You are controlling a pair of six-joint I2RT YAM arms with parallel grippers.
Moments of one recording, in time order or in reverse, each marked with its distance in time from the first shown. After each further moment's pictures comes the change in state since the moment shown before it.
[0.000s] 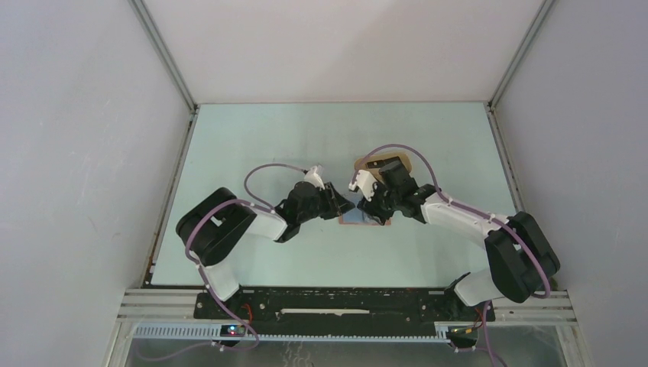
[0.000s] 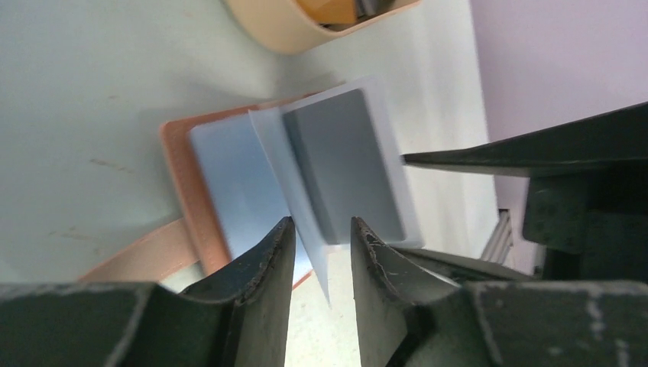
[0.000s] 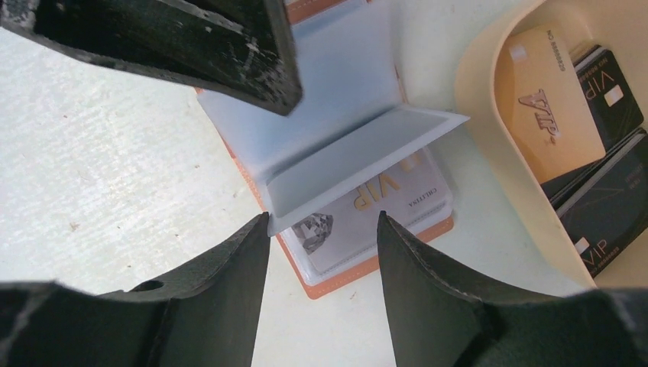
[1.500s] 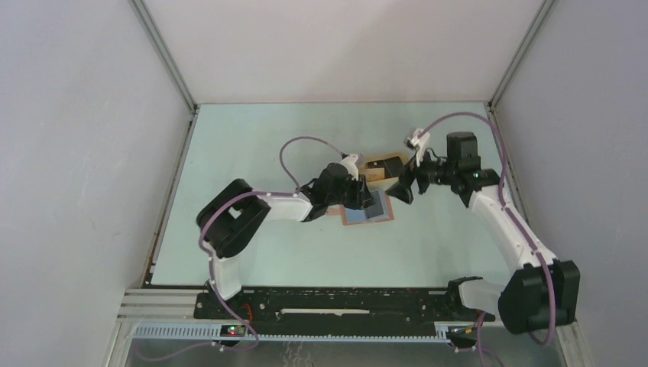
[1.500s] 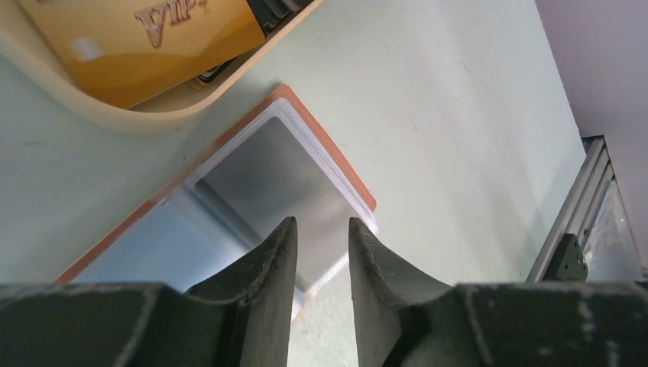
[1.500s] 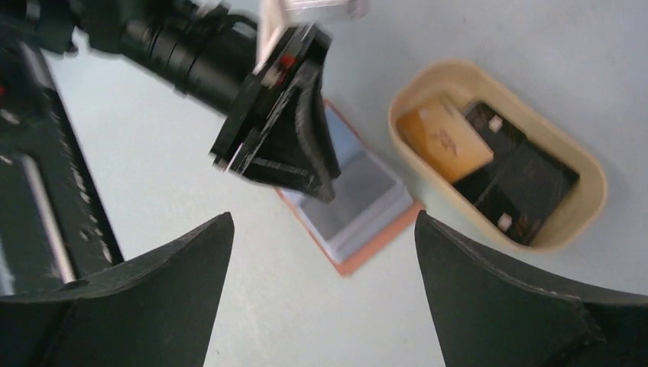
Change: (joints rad) left arm -0.092 0.174 0.421 -0.396 0.051 0.319; right arm -0.444 -0.264 0.103 -0.180 -0.555 0.070
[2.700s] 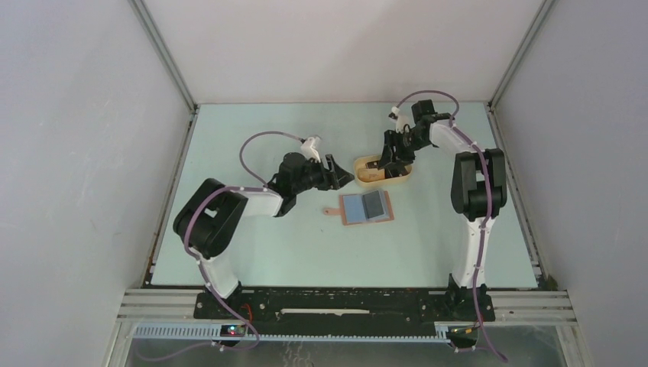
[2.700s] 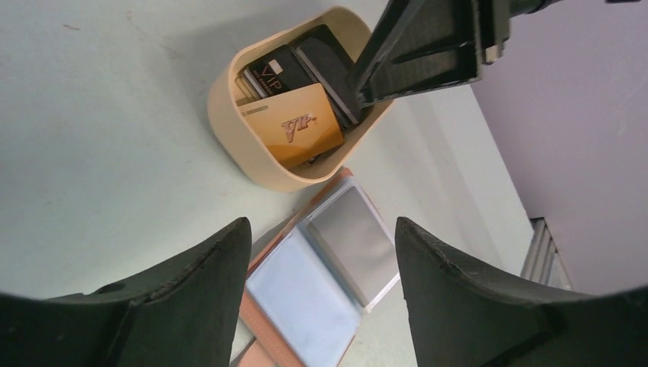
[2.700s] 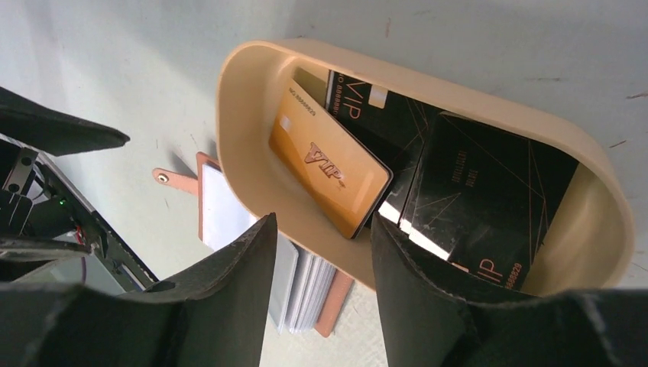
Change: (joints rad) left arm 0.261 -0.172 -0.235 0.288 0.103 -0.028; right arm -0.018 0.938 0.777 -0.341 0.123 0.401
